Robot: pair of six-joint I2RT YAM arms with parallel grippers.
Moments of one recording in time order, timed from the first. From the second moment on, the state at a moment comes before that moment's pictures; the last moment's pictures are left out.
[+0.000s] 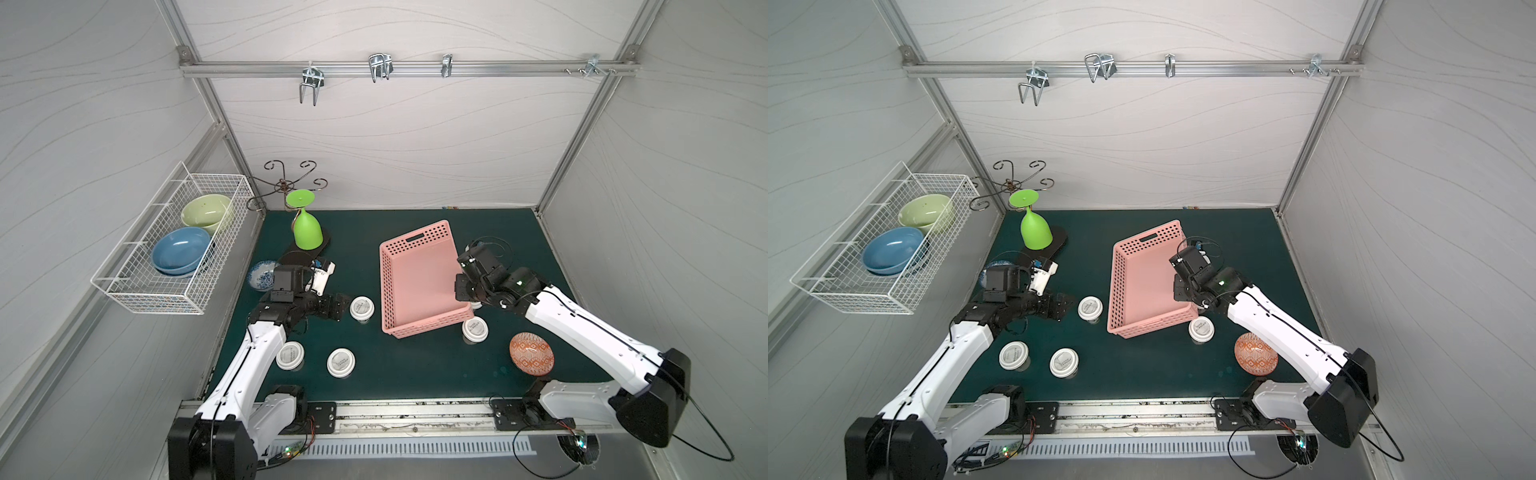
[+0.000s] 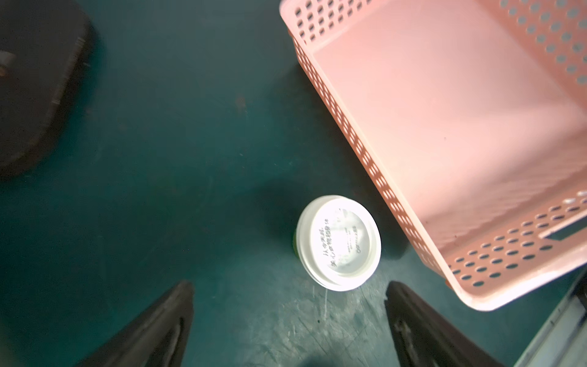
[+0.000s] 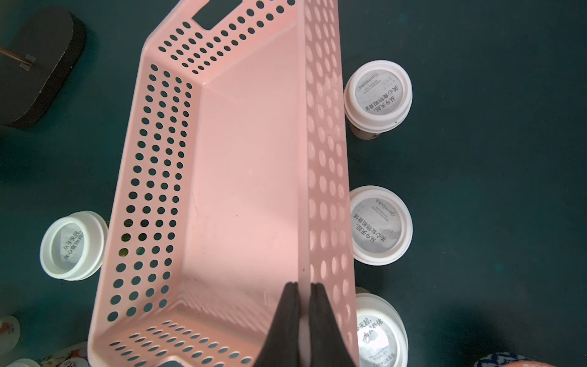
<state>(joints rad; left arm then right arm) -0.06 1.04 0.69 -0.55 0.46 0.14 0.77 1.25 1.14 -0.86 0.28 0.62</state>
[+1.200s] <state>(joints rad) -0.26 1.44 0.84 -0.58 0.43 0.01 0.77 1.24 1.14 -0.86 0.28 0.61</state>
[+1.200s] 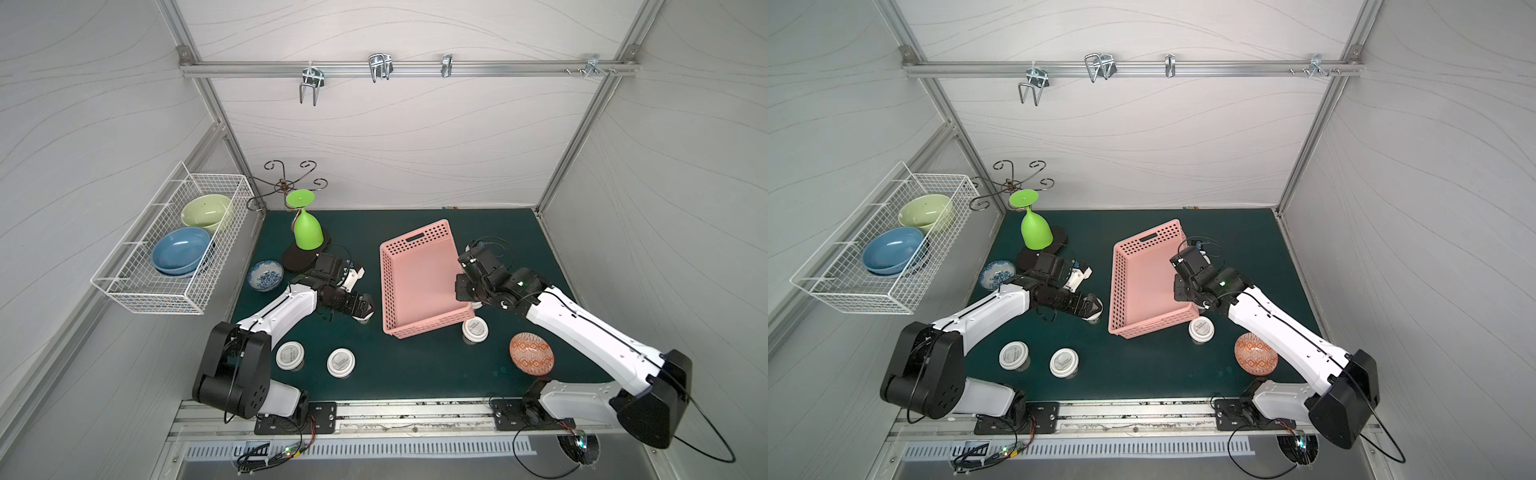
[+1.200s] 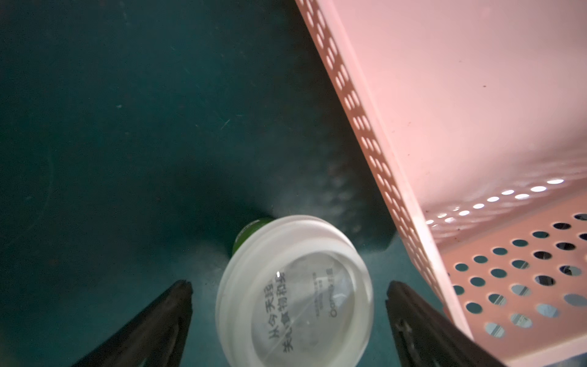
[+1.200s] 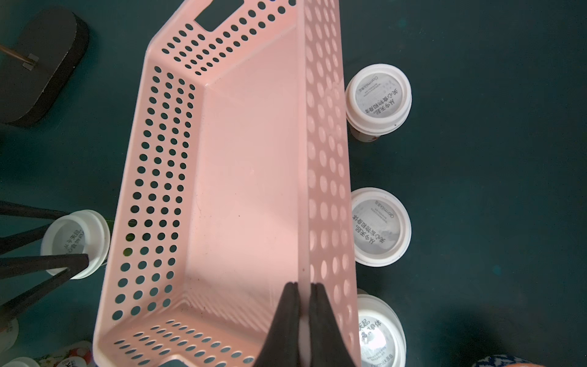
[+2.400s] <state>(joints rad) -0.17 1.32 0.85 -0.61 0.37 0.00 0.80 1.25 1.14 -0.83 0.26 0.64</state>
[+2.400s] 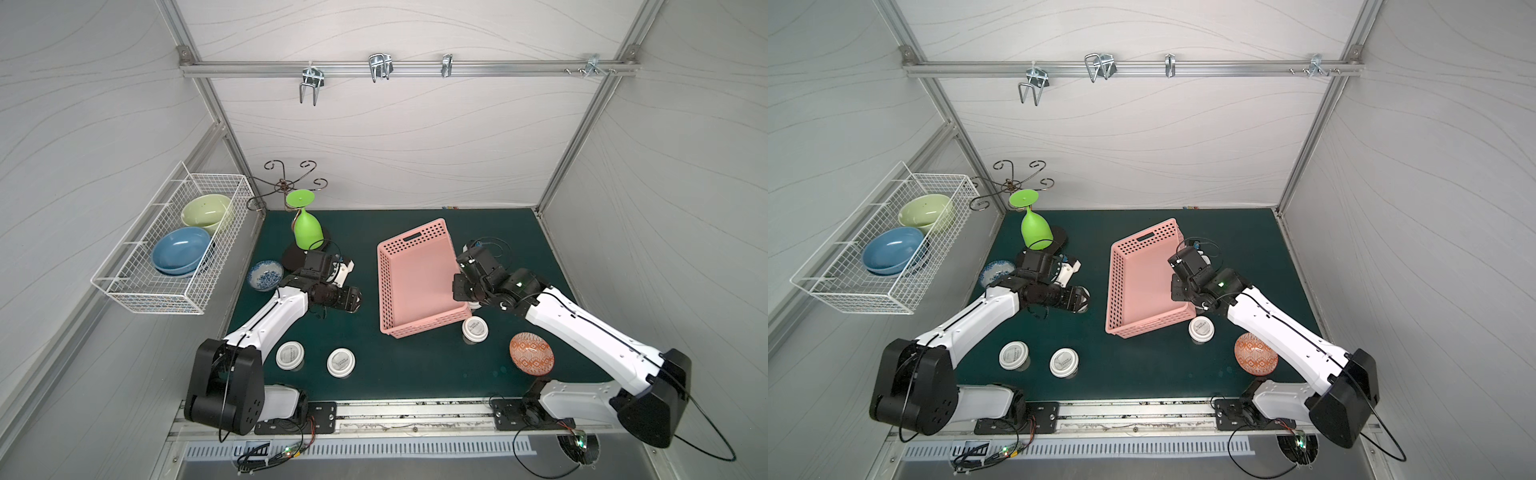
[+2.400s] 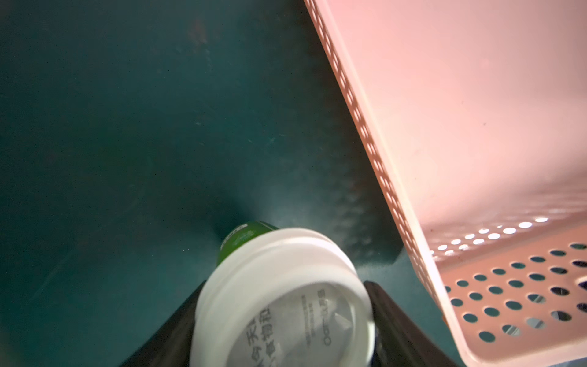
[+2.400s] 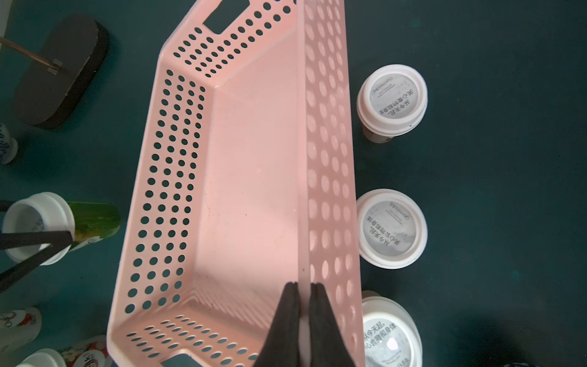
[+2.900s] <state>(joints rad) -0.14 1.27 1.04 -0.73 0.43 -0.04 0.85 1.33 1.11 -0.77 0.20 0.77</state>
